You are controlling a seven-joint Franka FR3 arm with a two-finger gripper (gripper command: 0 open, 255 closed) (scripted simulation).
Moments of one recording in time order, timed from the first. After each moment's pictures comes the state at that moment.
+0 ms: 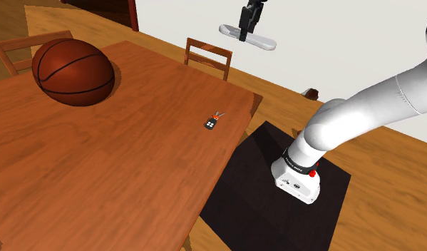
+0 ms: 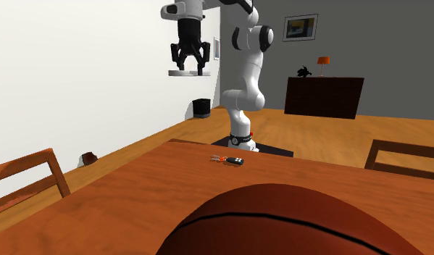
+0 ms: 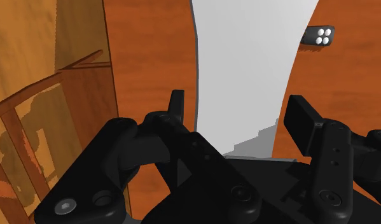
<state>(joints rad) -0.02 -0.48 0.05 -2.03 0.00 1.54 -0.22</state>
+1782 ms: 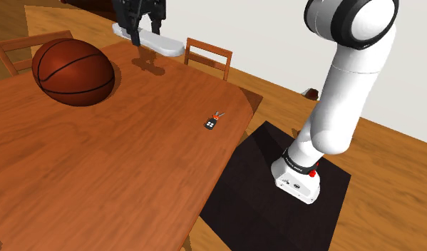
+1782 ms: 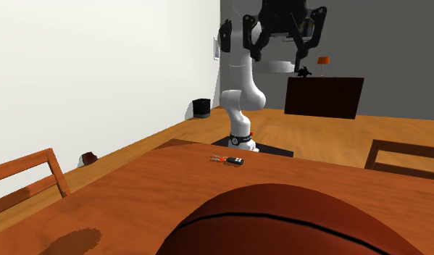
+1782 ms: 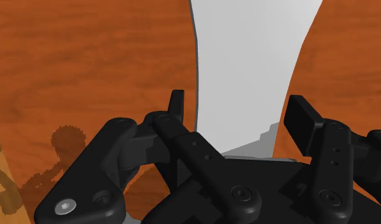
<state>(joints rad) 0.25 0.25 0.46 -1.21 -0.12 1.42 0.45</state>
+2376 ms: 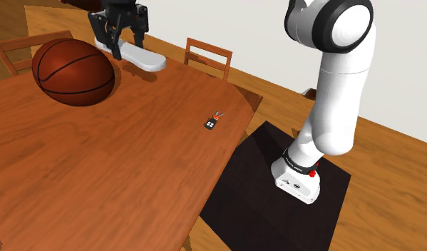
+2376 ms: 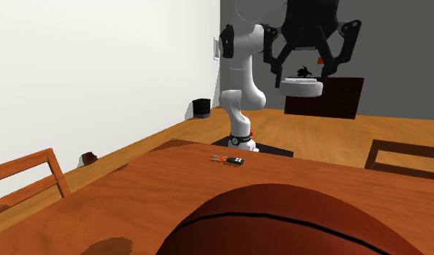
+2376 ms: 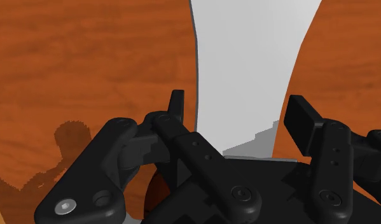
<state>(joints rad) 0.34 0.39 0.48 -1.11 -0.19 1.44 0.53</state>
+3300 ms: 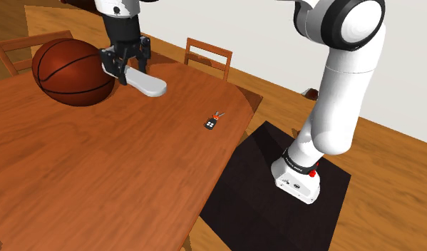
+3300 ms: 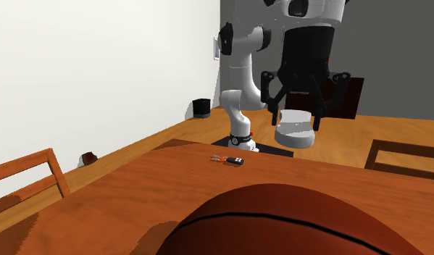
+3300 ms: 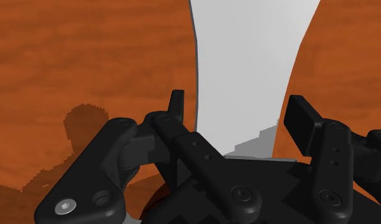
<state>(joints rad) 0.29 0.32 0.48 -1.39 -0.16 1.66 0.53</state>
